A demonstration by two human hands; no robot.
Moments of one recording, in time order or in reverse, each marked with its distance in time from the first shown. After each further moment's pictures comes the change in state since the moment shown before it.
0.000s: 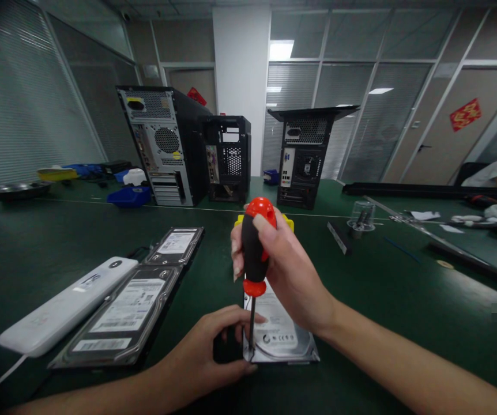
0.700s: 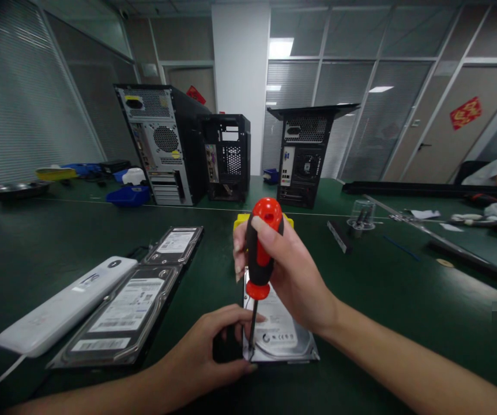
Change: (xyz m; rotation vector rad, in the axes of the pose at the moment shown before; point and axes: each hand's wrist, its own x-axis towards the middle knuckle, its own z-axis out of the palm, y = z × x) left_hand -0.003 0.000 0.000 -0.013 -0.002 0.007; right_hand -0.001 0.001 -0.005 0.005 -0.019 0.003
